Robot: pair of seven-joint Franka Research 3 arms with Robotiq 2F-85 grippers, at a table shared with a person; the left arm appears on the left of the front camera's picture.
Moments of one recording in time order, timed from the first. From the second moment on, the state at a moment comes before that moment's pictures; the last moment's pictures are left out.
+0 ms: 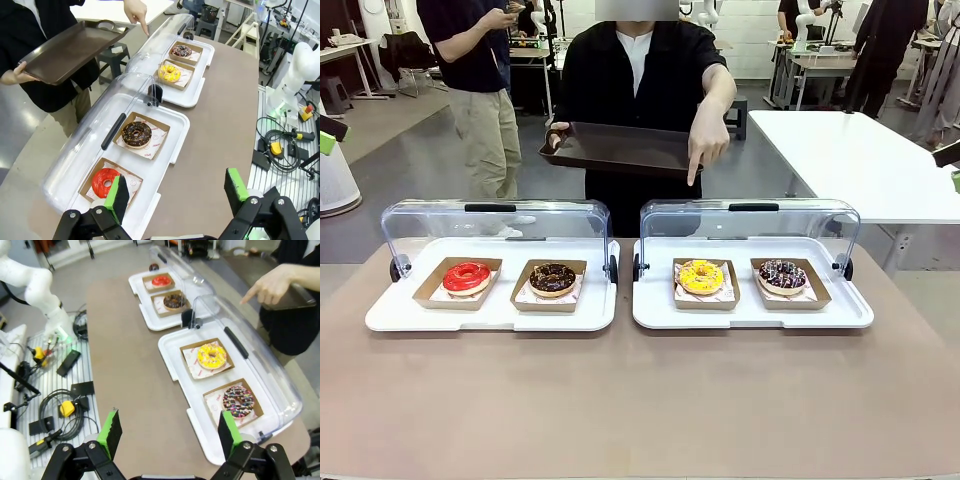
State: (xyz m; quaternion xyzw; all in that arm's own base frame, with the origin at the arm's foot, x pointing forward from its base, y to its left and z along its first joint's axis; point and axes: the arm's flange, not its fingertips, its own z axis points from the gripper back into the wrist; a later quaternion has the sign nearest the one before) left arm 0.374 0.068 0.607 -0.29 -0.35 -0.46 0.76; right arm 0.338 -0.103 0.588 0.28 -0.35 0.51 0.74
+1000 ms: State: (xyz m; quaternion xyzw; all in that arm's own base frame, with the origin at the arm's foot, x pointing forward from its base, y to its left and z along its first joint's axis) left arm 0.373 0.068 0.607 -0.29 -0.35 -0.46 0.76; right arm 0.378 0.168 0.569 0.08 -0.07 0.67 0.74
